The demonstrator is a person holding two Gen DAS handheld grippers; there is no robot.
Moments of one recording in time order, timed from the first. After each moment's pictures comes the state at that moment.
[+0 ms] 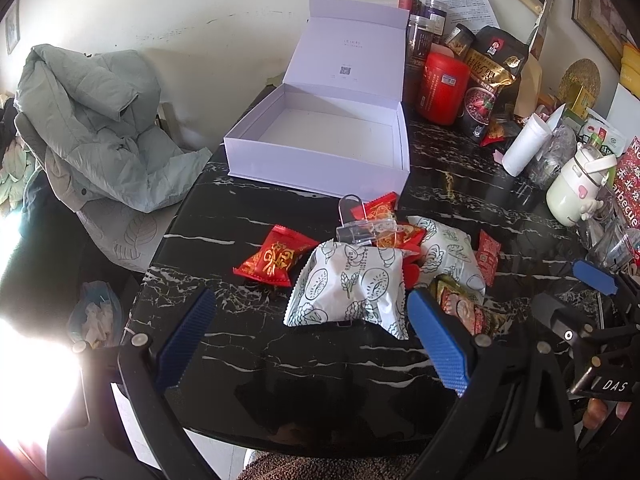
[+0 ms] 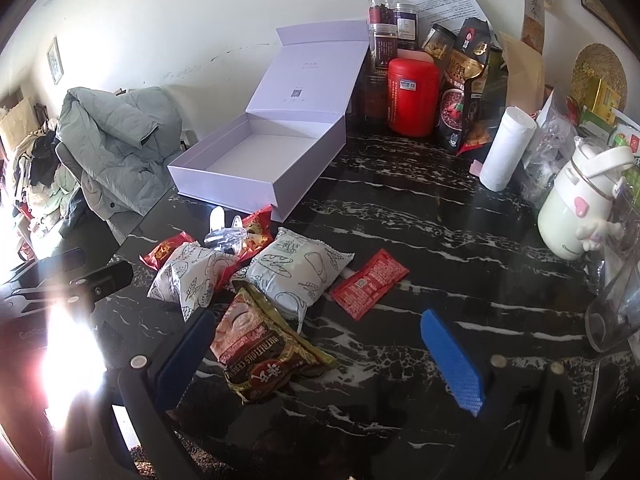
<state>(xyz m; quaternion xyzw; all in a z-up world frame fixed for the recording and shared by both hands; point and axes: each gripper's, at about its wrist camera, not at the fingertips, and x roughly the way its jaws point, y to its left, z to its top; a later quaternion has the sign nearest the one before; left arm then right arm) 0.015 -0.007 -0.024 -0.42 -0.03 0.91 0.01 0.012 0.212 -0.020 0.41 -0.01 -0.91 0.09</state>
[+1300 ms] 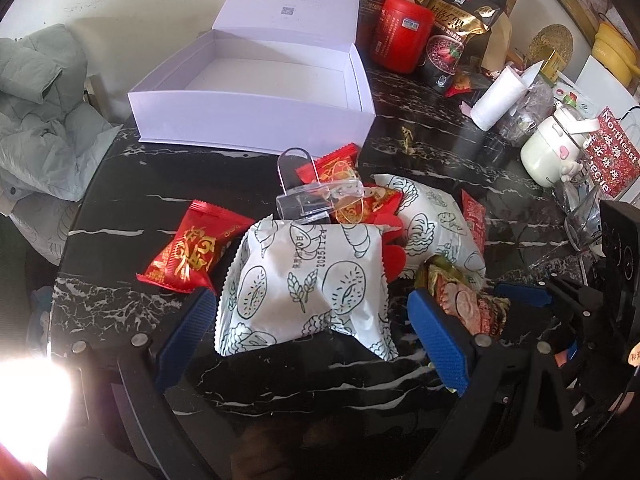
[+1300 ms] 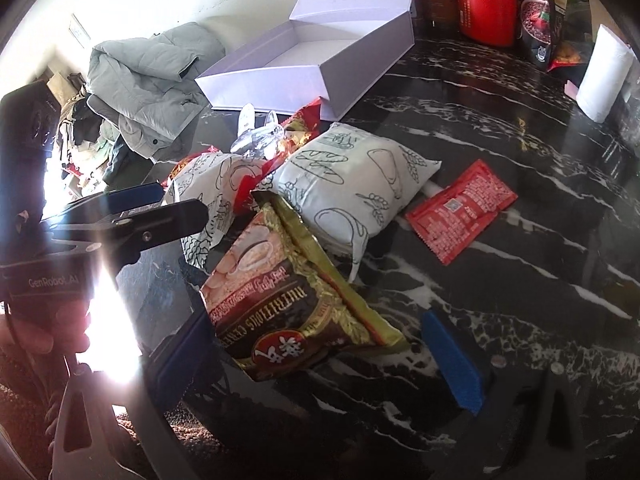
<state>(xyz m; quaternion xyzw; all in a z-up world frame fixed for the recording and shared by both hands) -0.041 0.012 -0.082 -0.49 -0.03 0.86 0.13 -0.025 0.198 -0.099 0.53 -0.04 -0.82 0.21</state>
